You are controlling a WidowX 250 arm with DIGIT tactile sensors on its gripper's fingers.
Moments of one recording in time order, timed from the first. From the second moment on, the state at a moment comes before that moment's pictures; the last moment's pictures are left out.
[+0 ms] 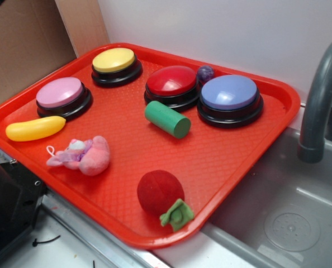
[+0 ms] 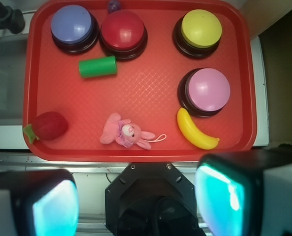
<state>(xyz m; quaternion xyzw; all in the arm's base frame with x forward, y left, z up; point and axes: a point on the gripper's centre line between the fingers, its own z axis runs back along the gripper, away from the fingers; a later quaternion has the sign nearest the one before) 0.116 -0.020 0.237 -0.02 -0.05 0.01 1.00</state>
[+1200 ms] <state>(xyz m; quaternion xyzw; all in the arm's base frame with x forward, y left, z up) 0.248 0.061 0.117 0.04 -0.05 0.19 0.98</state>
